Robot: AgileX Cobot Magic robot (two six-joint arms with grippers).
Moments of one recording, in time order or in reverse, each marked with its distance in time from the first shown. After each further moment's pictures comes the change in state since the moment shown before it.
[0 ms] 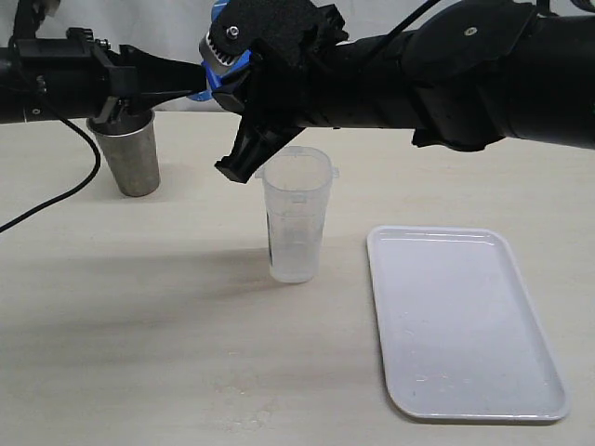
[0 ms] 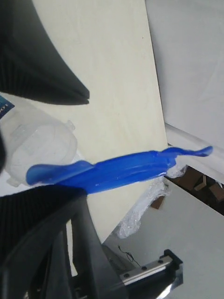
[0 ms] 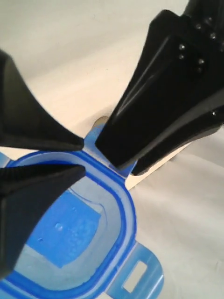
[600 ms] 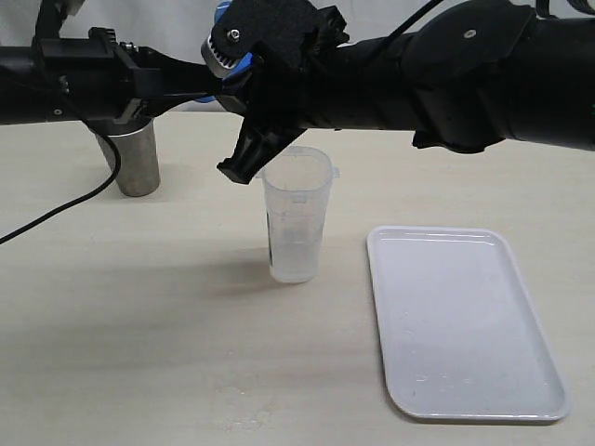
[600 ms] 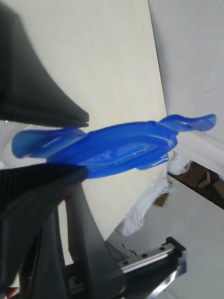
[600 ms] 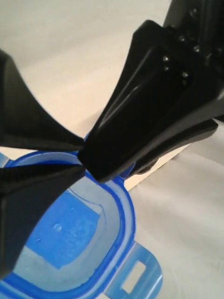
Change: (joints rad) left arm -0.061 -0.005 -0.007 -0.016 -0.050 -0.006; right arm -0.002 0.000 0.002 0.000 -0.007 -0.002
